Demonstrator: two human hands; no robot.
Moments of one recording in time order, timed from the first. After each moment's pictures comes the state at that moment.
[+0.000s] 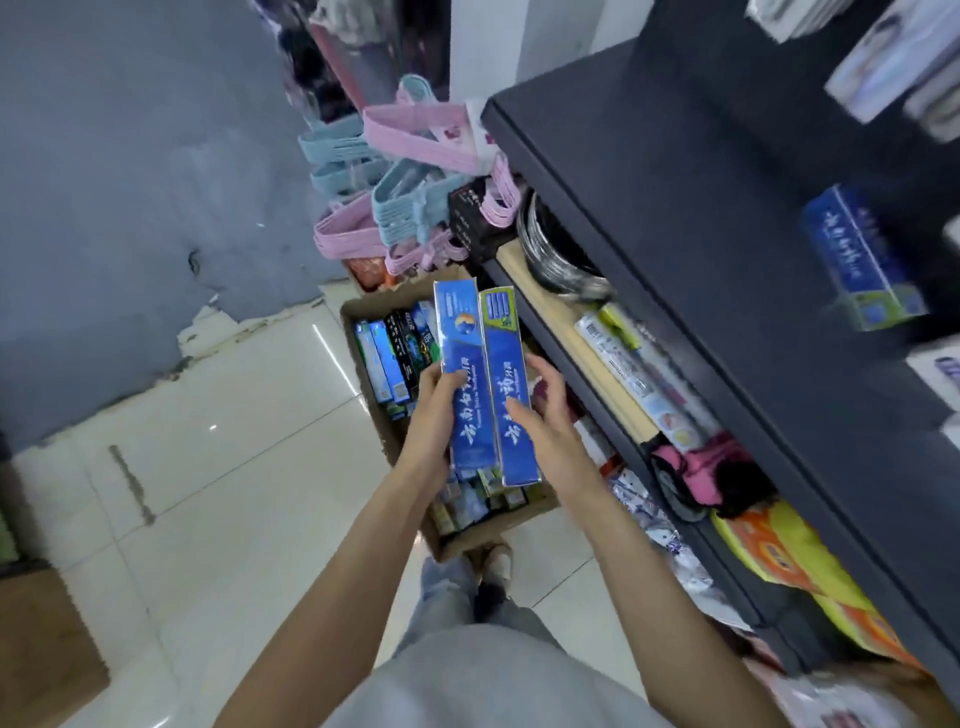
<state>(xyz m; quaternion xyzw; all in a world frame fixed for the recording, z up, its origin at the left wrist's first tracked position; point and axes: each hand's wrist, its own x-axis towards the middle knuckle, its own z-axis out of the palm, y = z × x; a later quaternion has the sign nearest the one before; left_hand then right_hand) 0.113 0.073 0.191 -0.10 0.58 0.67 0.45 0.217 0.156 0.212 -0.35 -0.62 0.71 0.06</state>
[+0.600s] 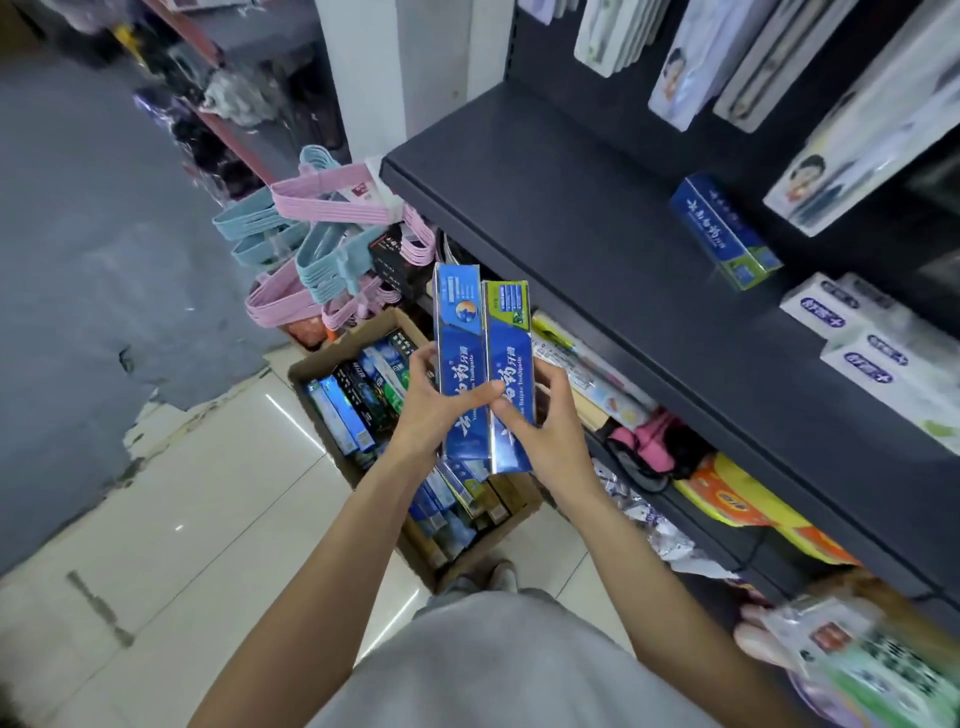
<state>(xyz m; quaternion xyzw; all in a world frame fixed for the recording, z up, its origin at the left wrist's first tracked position) 0.112 0.111 0.245 0.09 0.61 0.61 0.49 0.238 0.166 0.248 -0.45 -0.67 0.56 0.20</state>
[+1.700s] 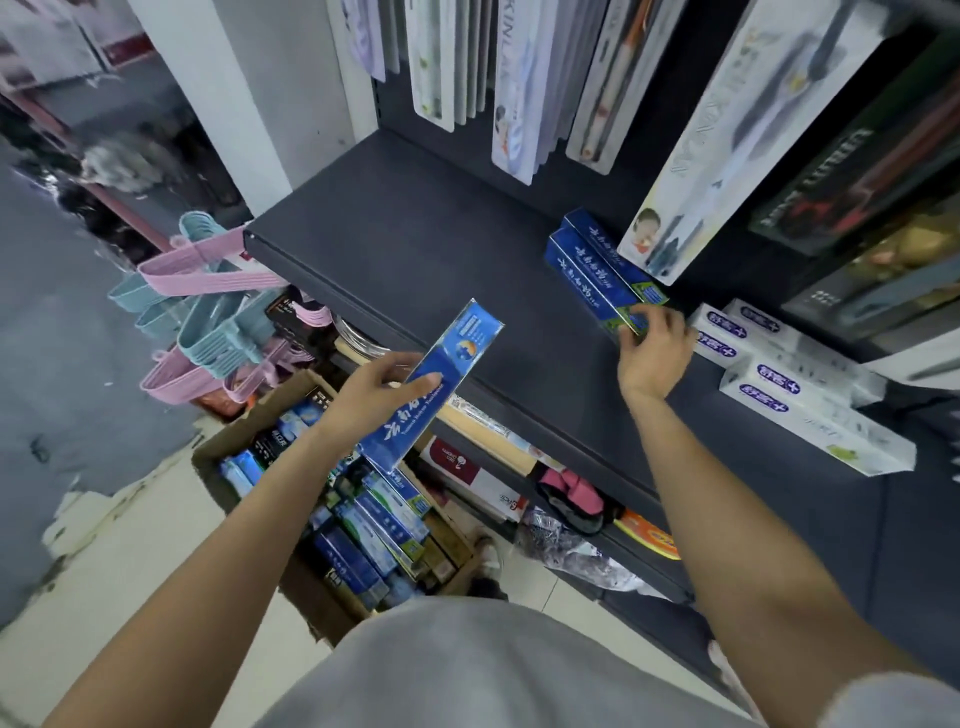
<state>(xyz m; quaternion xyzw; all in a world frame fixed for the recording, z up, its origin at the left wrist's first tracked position) 0.106 0.252 0.255 0.30 0.72 0.39 0.49 0.352 0.449 0.204 -0.65 -0.69 0.11 0.30</state>
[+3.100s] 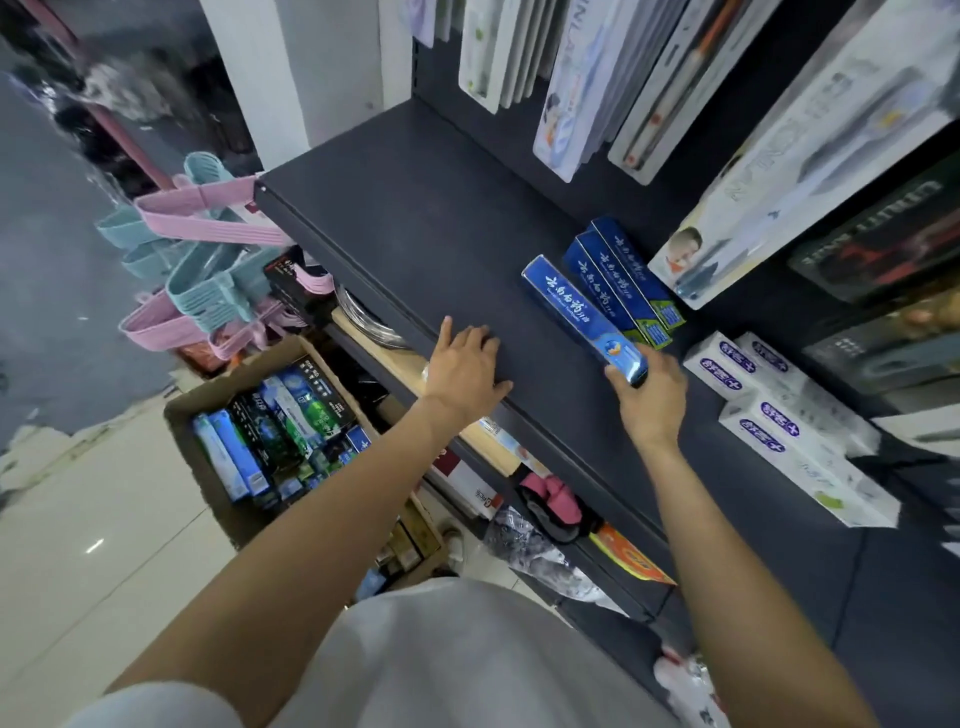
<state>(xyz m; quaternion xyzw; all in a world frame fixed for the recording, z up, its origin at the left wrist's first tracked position) 0.166 0.327 0.198 0.61 0.78 0.02 0.11 0.366 0.425 0.212 -0.61 -0.73 0.22 0.20</state>
